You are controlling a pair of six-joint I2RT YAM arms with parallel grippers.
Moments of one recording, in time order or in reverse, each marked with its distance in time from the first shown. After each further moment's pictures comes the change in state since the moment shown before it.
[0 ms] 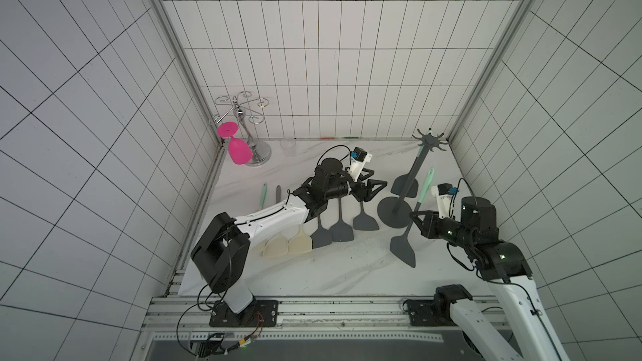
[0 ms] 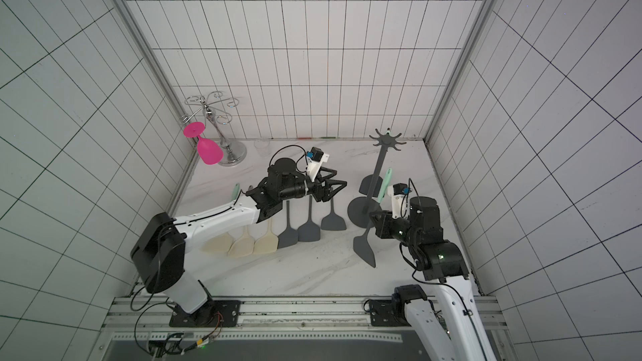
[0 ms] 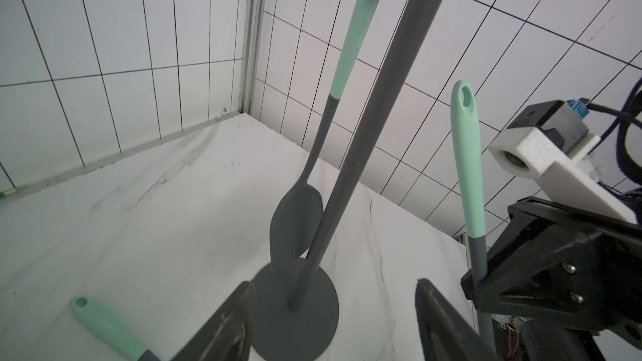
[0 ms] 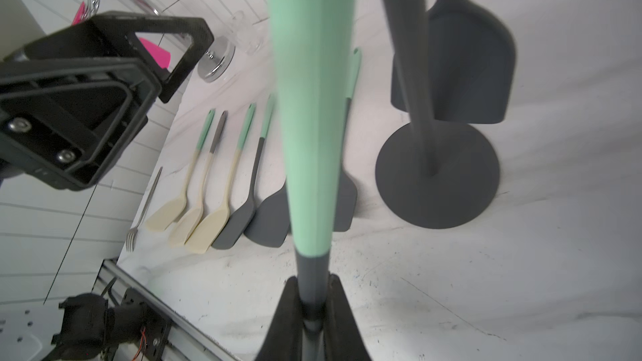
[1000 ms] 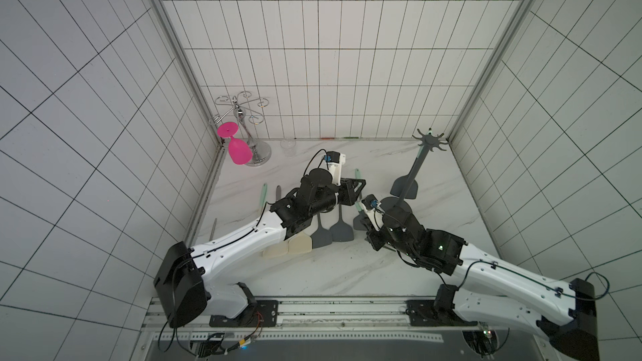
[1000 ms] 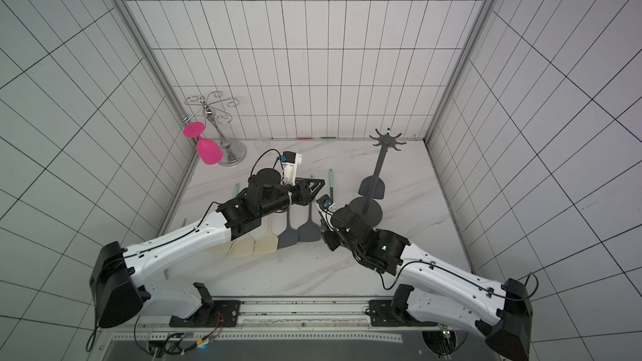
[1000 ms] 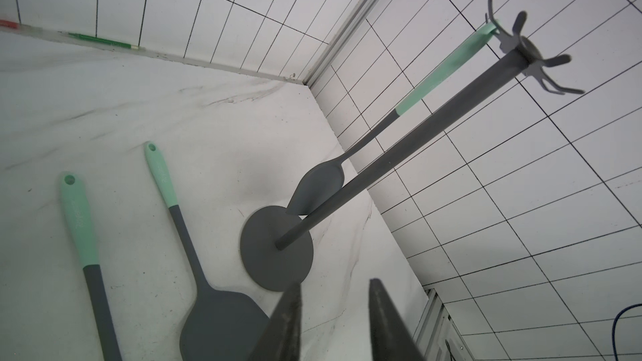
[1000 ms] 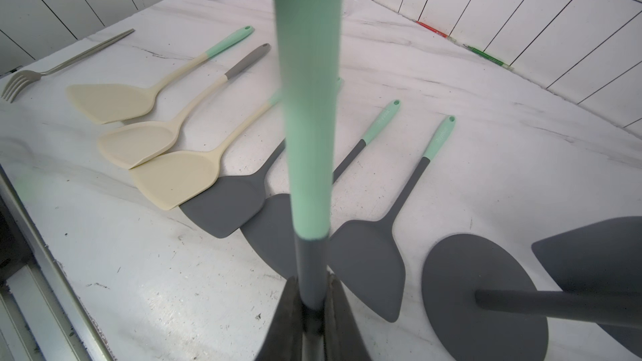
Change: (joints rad) left arm -0.060 -0.234 -0.069 -0.236 -0.314 -0.418; right arm 0.823 0.358 0.015 0.360 0.726 -0.183
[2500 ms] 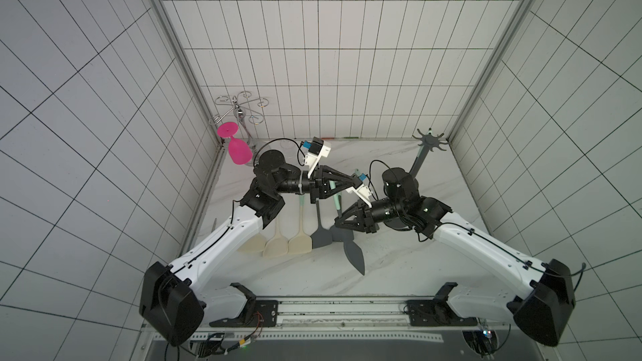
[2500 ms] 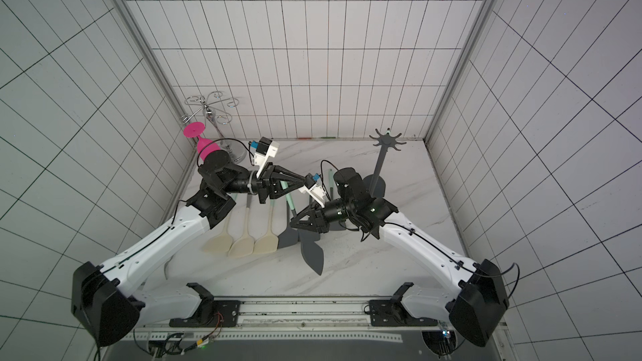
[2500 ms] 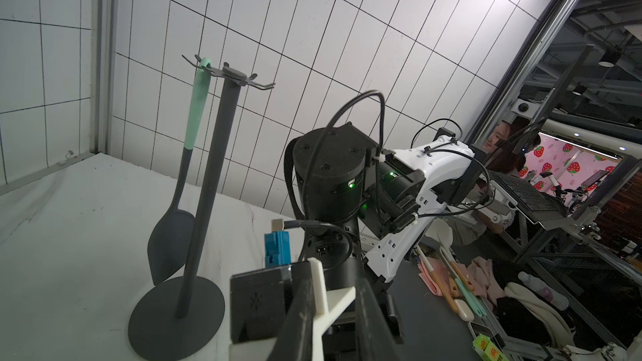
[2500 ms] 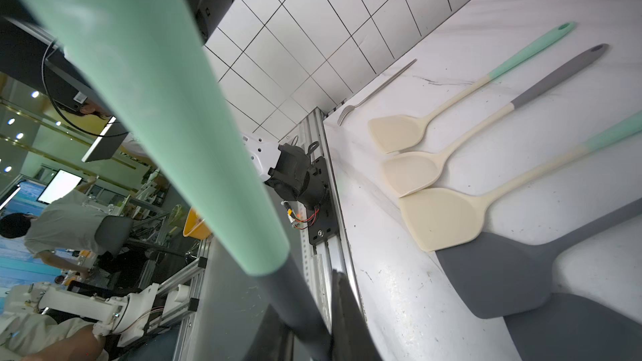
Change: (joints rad) left arm 0.311 -0.116 -0.022 0.301 0.970 0.177; right arm -0.282 0.251 0.217 0.146 -1.205 0.137
